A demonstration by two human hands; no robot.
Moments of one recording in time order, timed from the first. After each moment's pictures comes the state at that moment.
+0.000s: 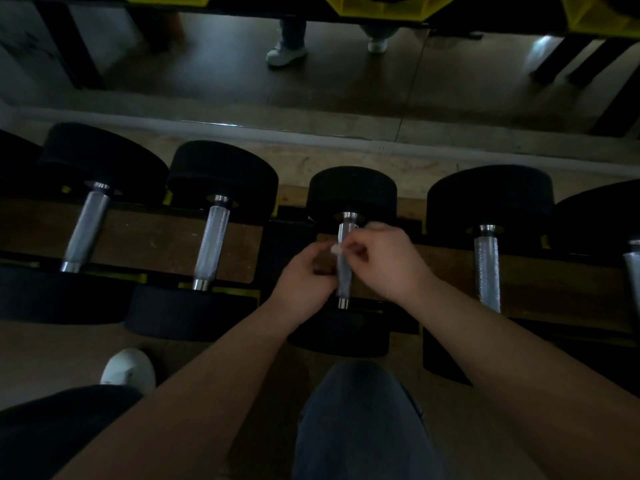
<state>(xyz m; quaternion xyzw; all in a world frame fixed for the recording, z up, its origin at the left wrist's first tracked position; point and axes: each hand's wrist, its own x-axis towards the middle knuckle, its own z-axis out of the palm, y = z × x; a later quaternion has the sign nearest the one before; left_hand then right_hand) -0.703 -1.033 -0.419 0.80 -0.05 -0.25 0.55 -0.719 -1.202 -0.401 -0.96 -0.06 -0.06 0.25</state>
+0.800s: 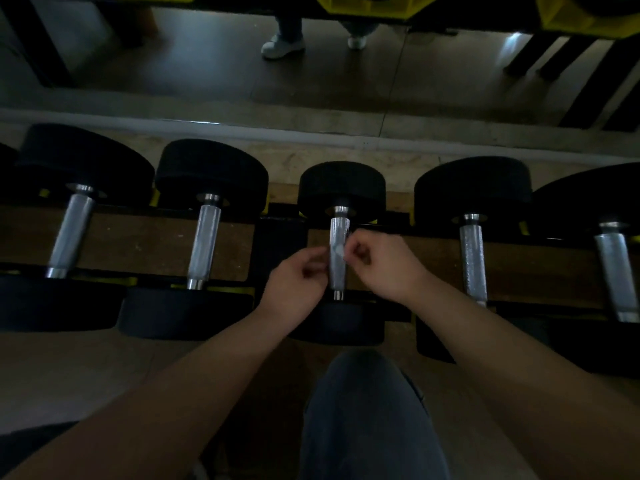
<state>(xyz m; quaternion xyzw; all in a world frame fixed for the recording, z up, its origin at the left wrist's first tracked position) -0.717 -1.024 -0.409 0.82 -0.05 -0.22 0.52 -0.738 -1.204 -0.404 -0.94 0.03 0.02 0.34</state>
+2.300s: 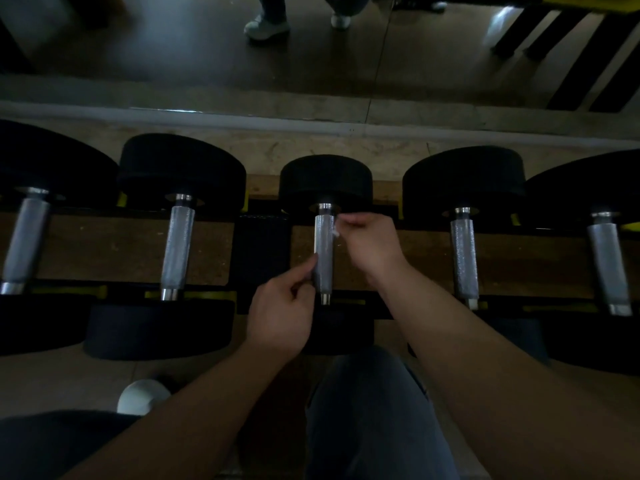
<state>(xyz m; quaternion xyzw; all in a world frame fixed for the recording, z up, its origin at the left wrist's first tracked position) -0.736 -1.025 -0.430 0.85 -0.05 -0.16 0.50 -0.707 -1.187 -0.402 -0.75 0.32 -0.03 0.58</state>
